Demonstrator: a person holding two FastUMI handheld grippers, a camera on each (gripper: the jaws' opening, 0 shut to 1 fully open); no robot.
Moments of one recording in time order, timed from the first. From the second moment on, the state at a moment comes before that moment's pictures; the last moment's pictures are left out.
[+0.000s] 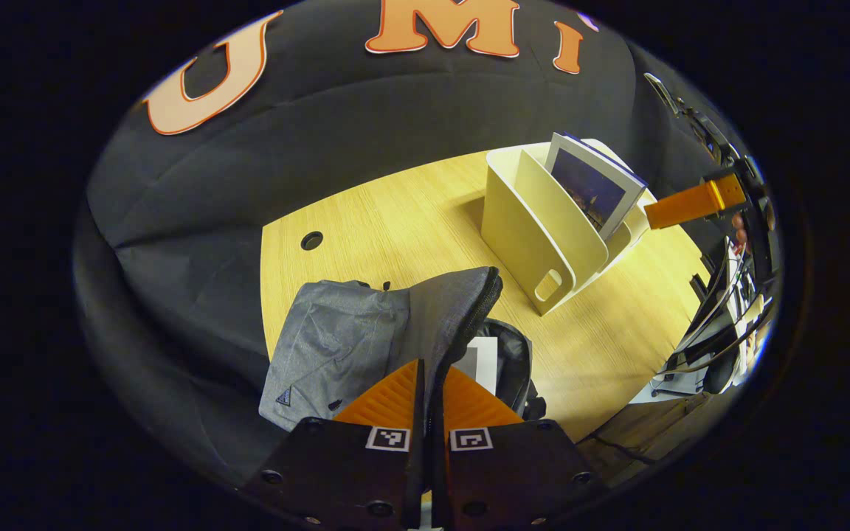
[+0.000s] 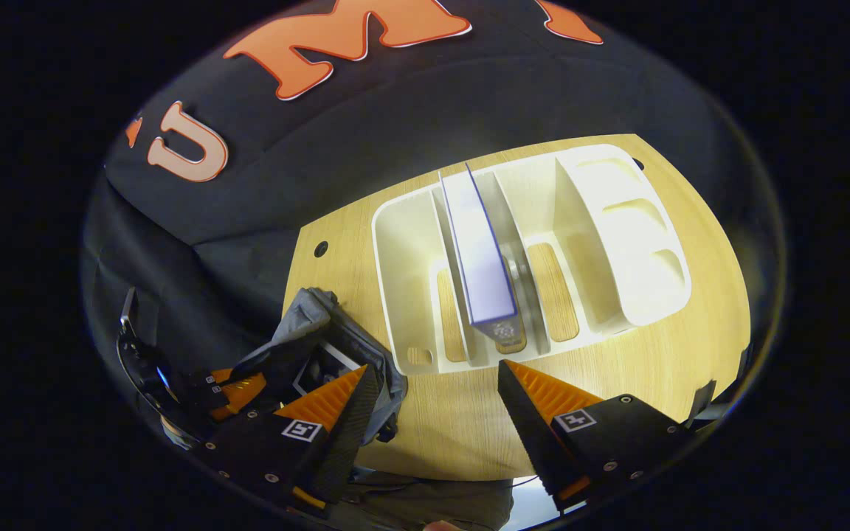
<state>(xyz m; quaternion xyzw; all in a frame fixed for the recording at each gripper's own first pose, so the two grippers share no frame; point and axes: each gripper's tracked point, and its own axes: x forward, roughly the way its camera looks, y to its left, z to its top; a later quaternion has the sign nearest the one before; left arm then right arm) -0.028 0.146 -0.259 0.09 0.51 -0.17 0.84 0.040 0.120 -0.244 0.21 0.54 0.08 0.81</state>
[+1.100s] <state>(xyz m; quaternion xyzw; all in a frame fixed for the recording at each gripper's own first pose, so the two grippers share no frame) -0.025 0.144 -0.268 0.08 0.53 -0.13 0.83 0.123 0.085 -0.317 0.08 0.62 0.07 0.78</state>
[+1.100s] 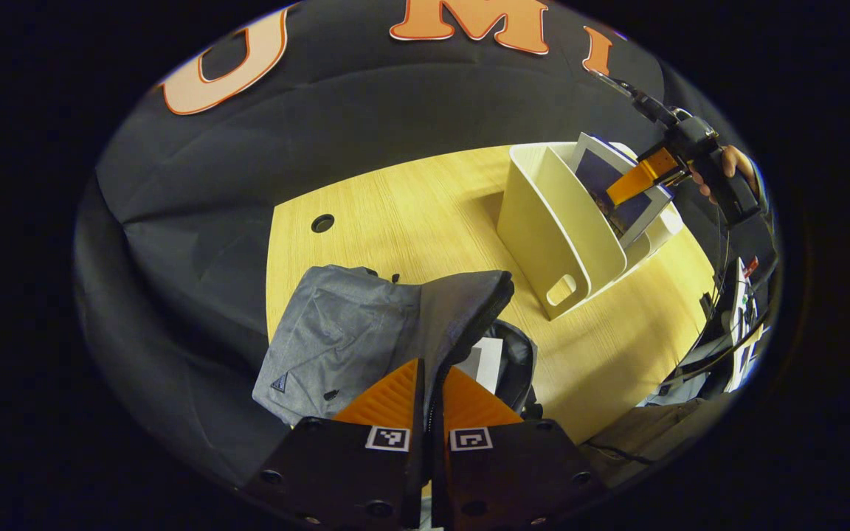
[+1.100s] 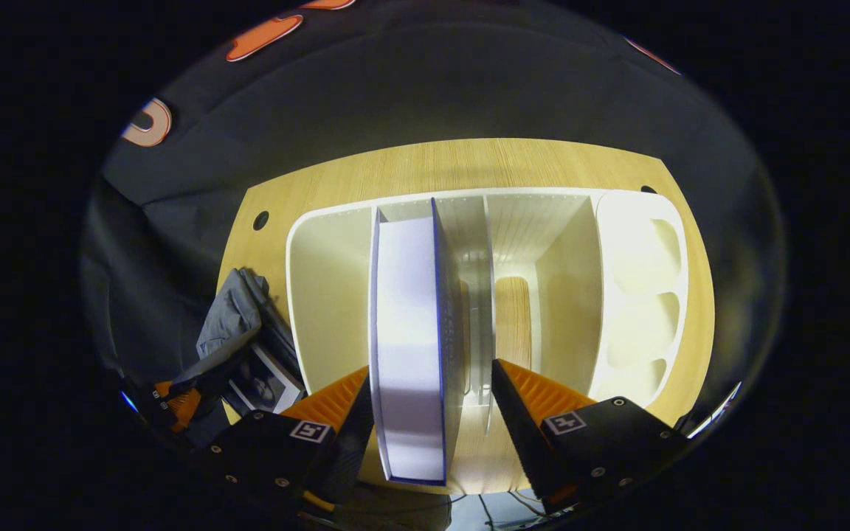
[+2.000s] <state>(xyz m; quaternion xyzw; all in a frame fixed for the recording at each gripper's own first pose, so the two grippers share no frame) -0.043 0.150 -0.268 0.07 0.53 -0.12 0.84 0.106 0.056 -0.254 0.11 0.58 0.05 0.81</state>
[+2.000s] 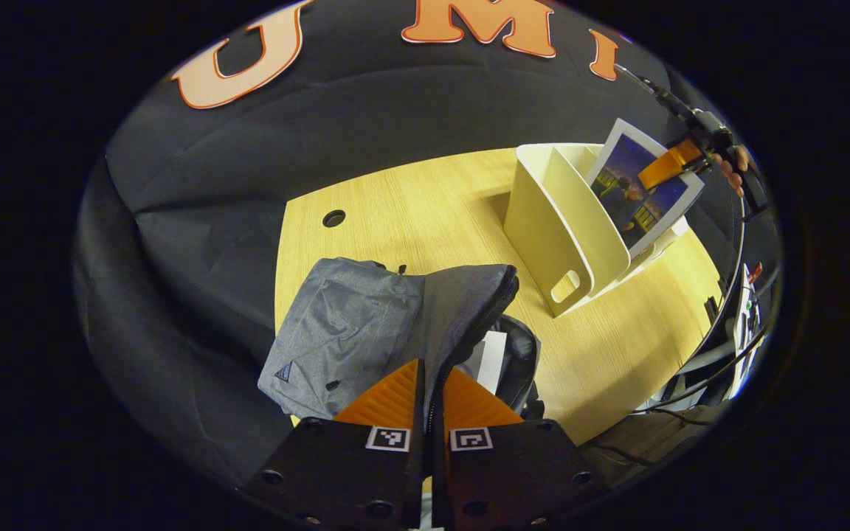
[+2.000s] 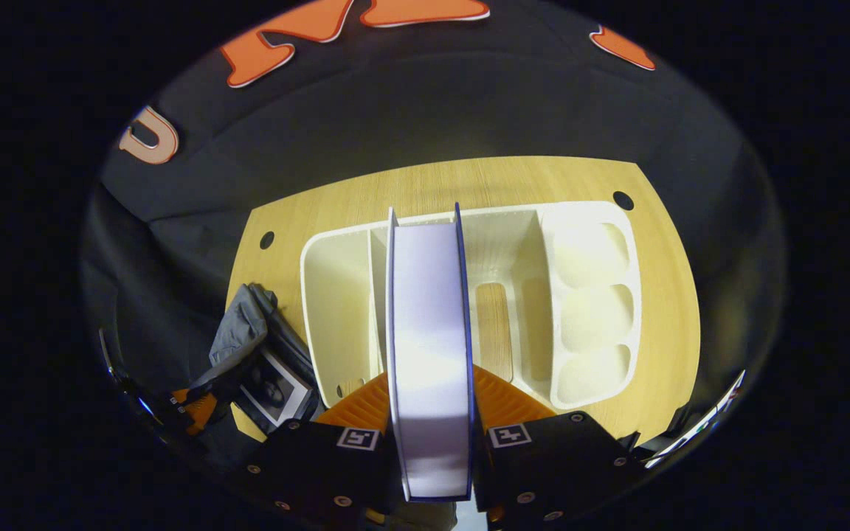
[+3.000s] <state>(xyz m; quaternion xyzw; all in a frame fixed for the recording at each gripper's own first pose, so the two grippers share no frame) -0.049 0.183 -0.265 0.08 0.49 -0.27 0.83 -0.018 0.123 -0.148 0.27 0.45 -0.03 0.85</state>
